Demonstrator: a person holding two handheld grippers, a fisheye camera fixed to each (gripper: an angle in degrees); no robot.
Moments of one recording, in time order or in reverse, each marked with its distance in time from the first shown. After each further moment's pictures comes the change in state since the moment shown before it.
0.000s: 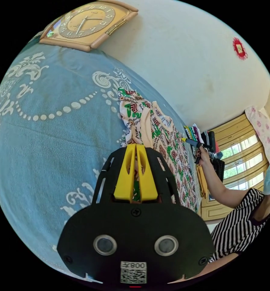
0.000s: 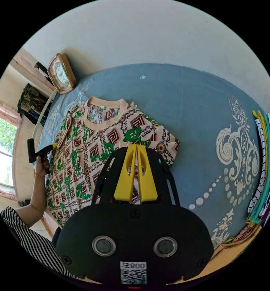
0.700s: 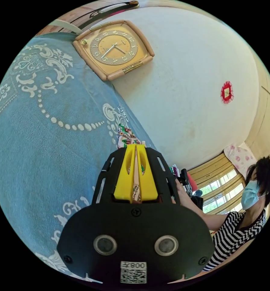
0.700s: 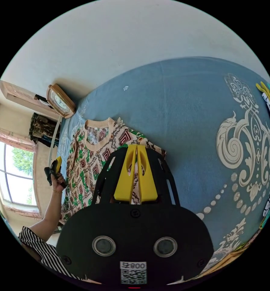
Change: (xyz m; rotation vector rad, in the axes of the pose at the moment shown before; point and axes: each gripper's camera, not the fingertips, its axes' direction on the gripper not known) left arm -0.031 0.047 -0.043 0.388 0.241 -0.173; right arm 0.092 0.050 -0.104 0.001 -0.157 0.199
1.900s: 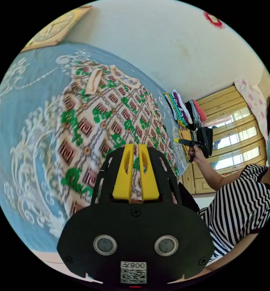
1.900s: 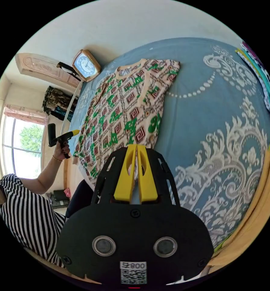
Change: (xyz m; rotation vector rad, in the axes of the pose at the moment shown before) left arm 0.125 0.216 -0.075 -0.615 -0.198 0.193; right arm -0.024 0.422 -0.170 -0.184 -0.157 -0.058
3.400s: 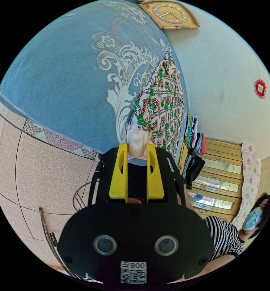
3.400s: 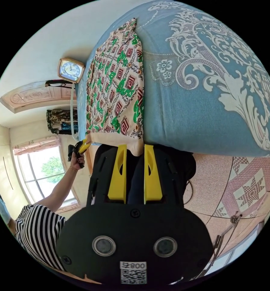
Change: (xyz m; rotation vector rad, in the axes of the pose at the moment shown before) left arm -0.098 0.304 -0.056 0.004 0.116 -0.537; right arm -0.056 0.325 0.056 -0.045 -0.207 0.328
